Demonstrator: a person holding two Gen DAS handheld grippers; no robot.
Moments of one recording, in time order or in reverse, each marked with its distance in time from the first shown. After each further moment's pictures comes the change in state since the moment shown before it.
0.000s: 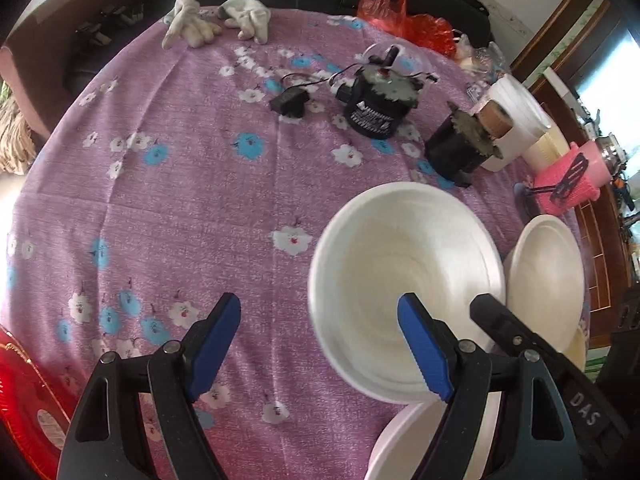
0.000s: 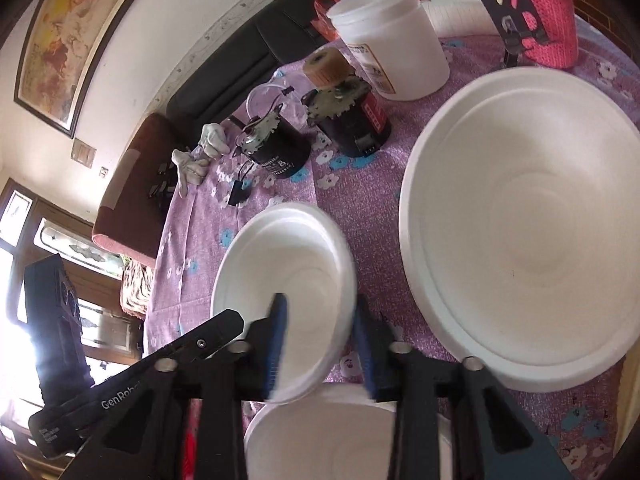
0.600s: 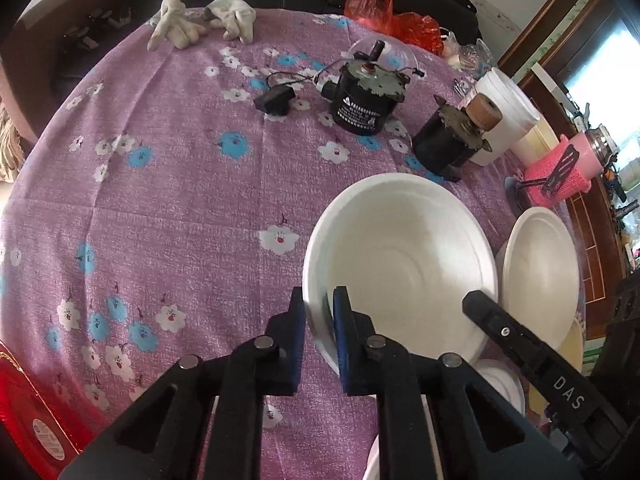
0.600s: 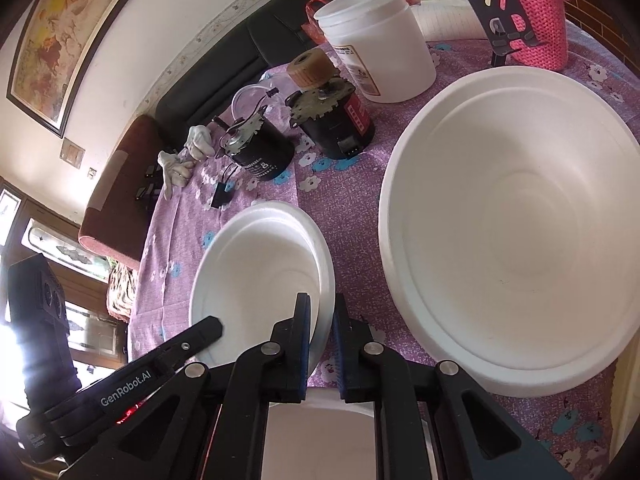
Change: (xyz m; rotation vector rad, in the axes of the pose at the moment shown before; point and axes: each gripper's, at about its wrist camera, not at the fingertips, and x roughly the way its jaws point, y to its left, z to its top) left arm 0.005 -0.001 -0.001 0.021 0.001 -0.031; right arm 0.003 -0.005 -0.001 0.001 -0.017 -0.051
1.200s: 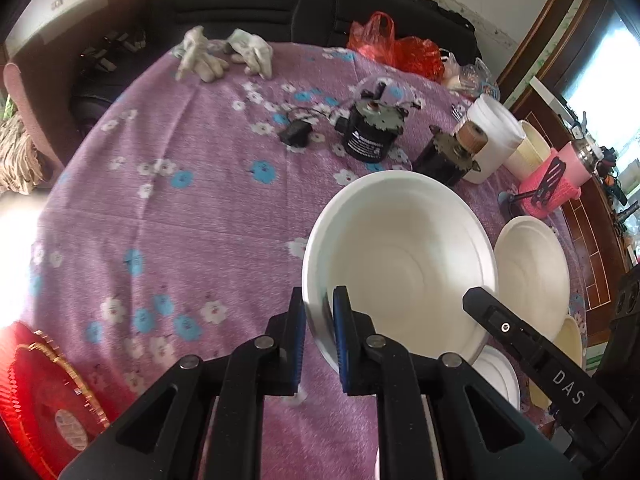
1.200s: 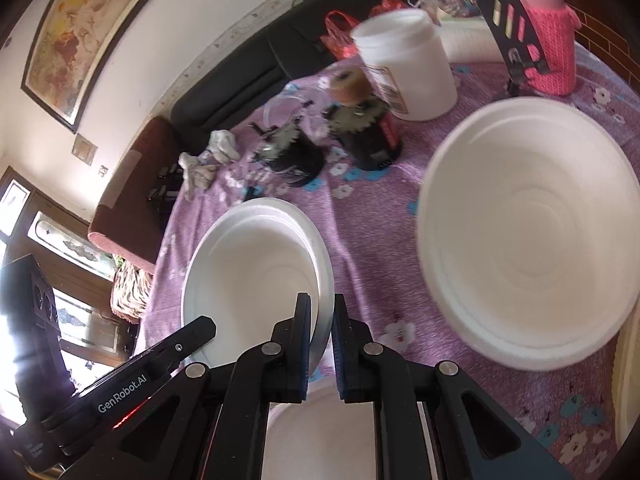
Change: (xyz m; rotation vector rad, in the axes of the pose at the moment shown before) left arm -0.051 0.009 -0.014 0.014 -0.101 0.048; right arm -0.018 0.030 -0.007 -0.048 -0.048 0.028
